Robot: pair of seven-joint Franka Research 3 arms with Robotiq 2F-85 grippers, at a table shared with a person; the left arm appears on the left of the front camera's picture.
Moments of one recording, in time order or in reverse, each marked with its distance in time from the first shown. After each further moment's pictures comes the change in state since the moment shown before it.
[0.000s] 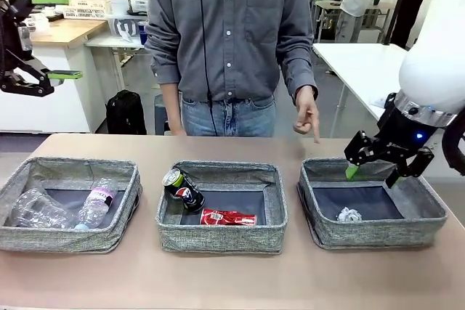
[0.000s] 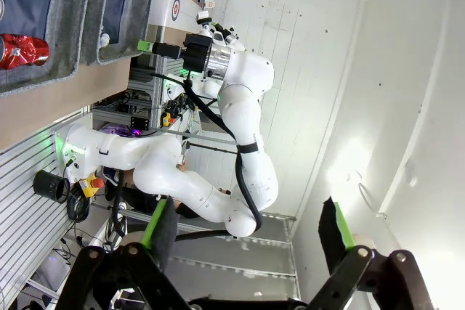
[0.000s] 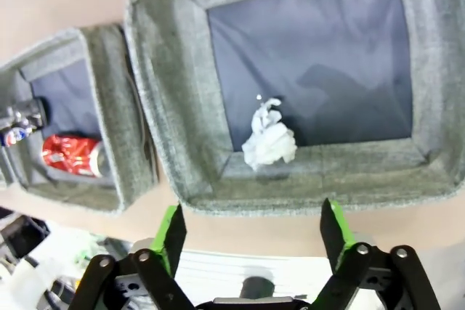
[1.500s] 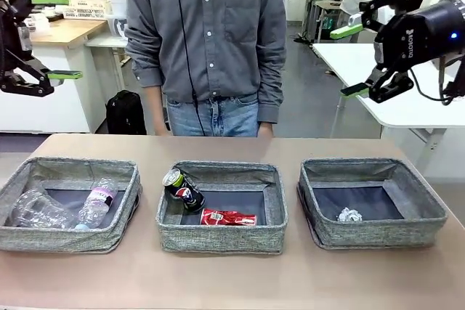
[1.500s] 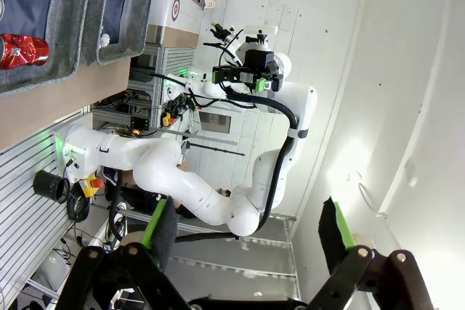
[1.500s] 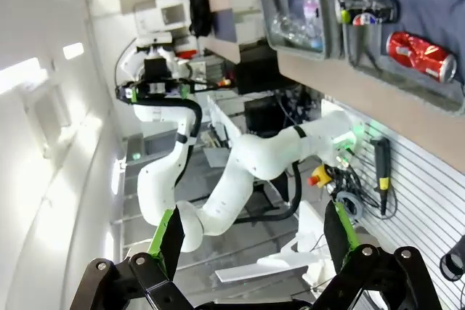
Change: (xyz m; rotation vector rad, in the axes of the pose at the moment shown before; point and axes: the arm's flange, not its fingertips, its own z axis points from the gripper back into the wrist) left arm 0.000 0.000 0.000 0.000 0.000 0.000; right arm 0.001 0.046 0.142 0.986 0.292 0.047
